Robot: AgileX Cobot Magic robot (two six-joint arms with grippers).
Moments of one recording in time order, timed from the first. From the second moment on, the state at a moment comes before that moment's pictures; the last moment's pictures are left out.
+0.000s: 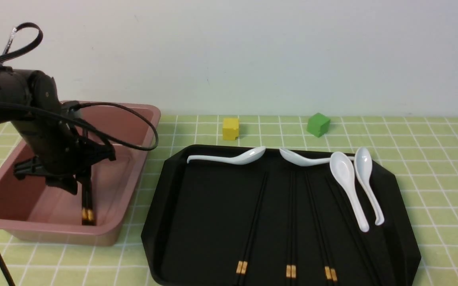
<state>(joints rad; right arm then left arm) 0.04 -0.01 0.01 -0.07 0.39 0.27 -0.05 1.94 -1.39 0.01 0.79 -0.36</state>
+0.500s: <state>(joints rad) 0.04 -0.01 0.01 -0.07 0.39 0.27 -0.05 1.53 -1.38 -0.01 1.07 -0.25</state>
